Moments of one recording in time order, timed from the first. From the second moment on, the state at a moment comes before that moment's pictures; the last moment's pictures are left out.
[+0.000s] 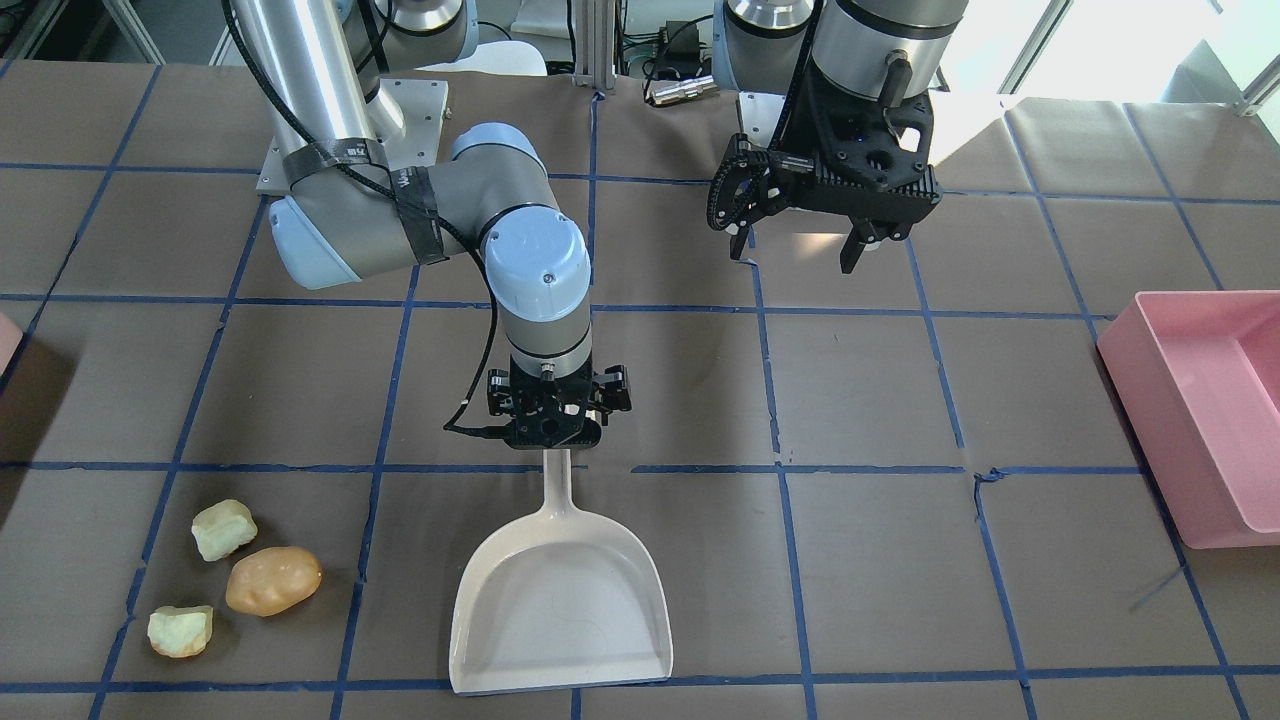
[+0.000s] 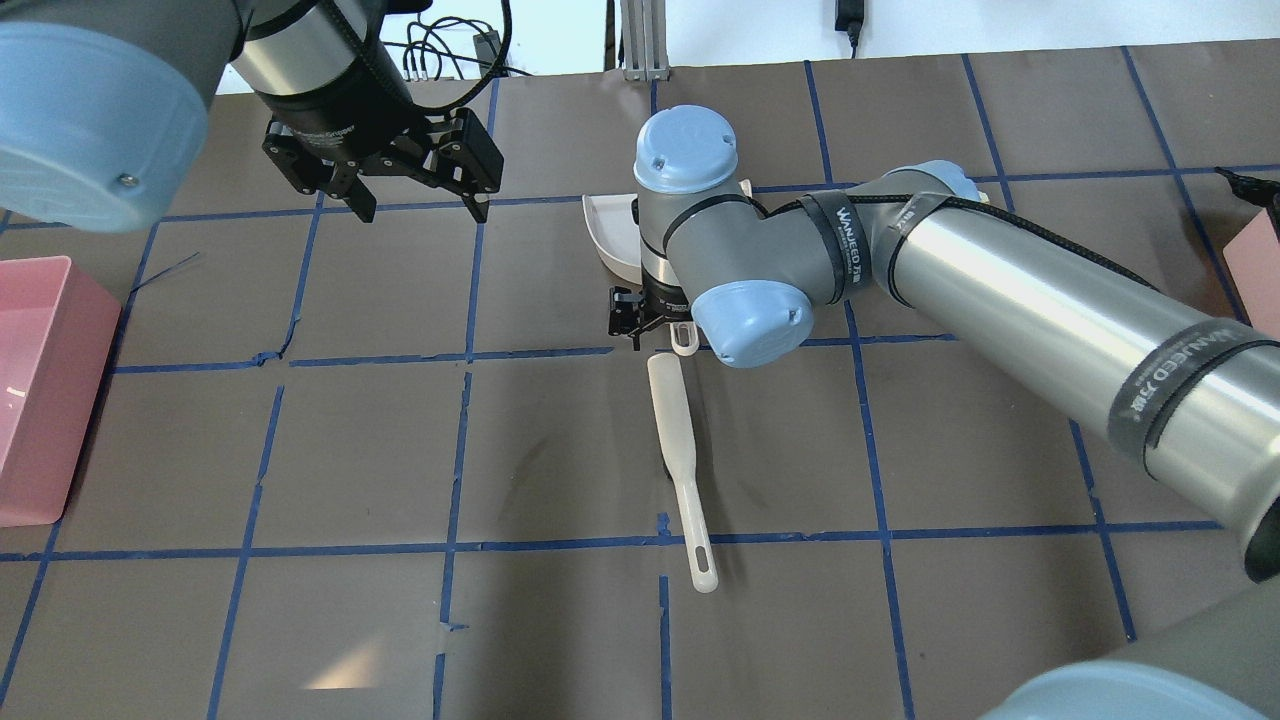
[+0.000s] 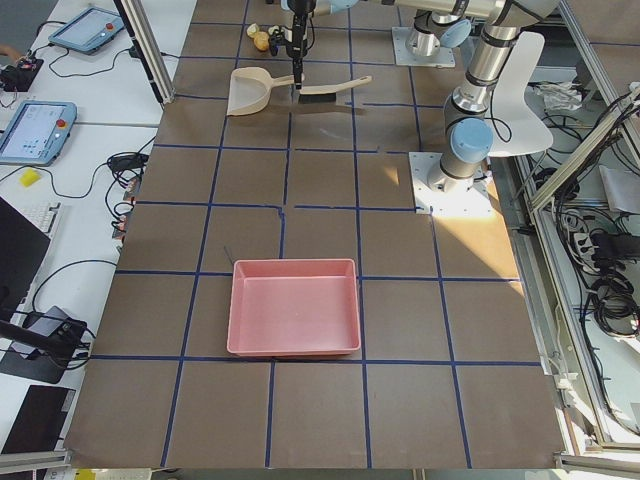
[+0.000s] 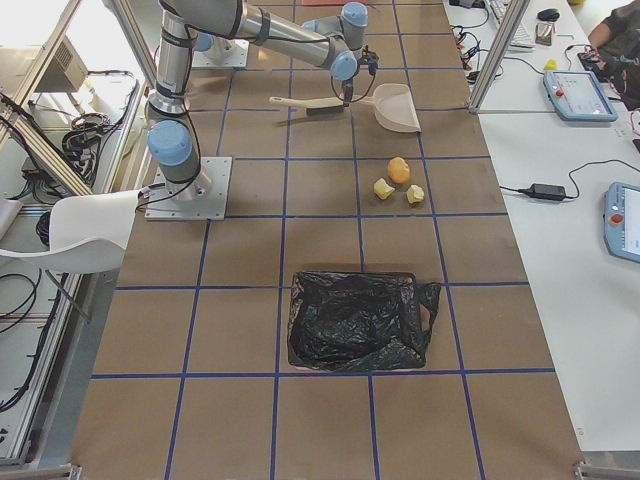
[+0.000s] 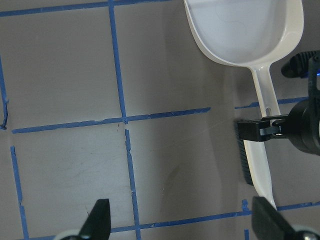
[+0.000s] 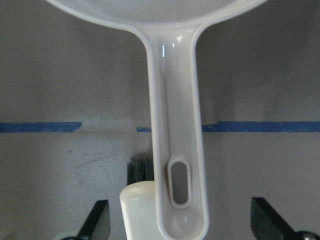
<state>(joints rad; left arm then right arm) -1.69 -1.61 -1.50 -1.52 1.53 -0.03 1.93 -1.13 1.69 -2.13 -1.53 0.33</state>
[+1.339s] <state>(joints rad) -1.69 -1.61 -1.50 -1.52 1.53 -0.03 1.91 -1.10 1.68 -2.21 -1.54 0.30</state>
